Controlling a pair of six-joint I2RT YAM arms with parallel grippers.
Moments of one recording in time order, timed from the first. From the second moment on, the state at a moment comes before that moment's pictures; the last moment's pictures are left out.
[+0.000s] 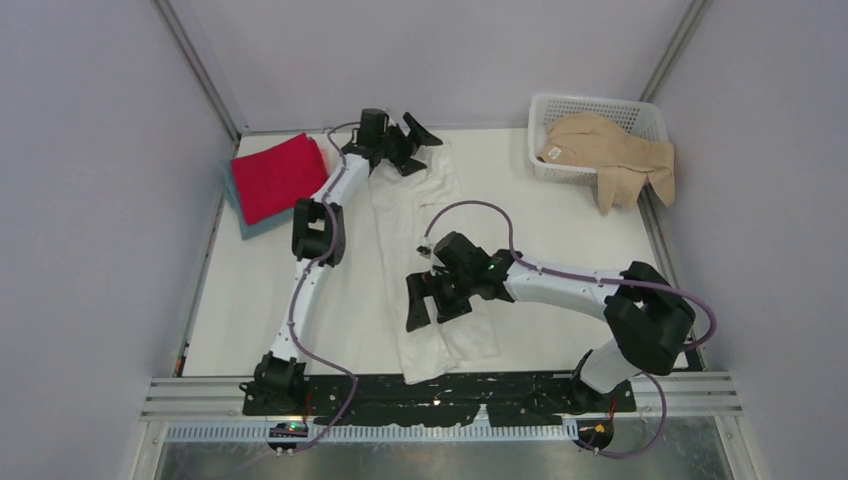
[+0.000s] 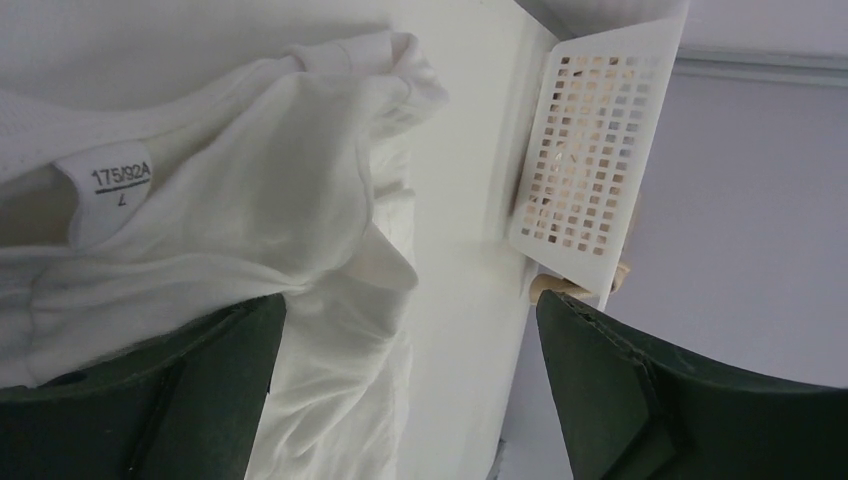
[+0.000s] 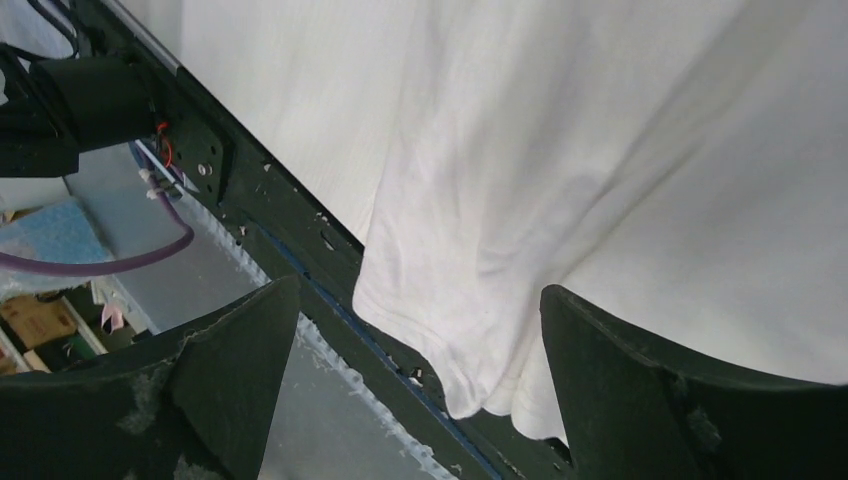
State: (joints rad) left arm -0.27 2.83 2.57 -0.27 0.61 -1.08; right arm 0.92 1.56 0.92 -0.32 -0.42 0.62
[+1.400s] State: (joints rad) left arm -1.19 1.16 0.60 -0.51 0.07 -0.95; right arm 0.65 0.94 0.42 -0.45 -0.29 0.52
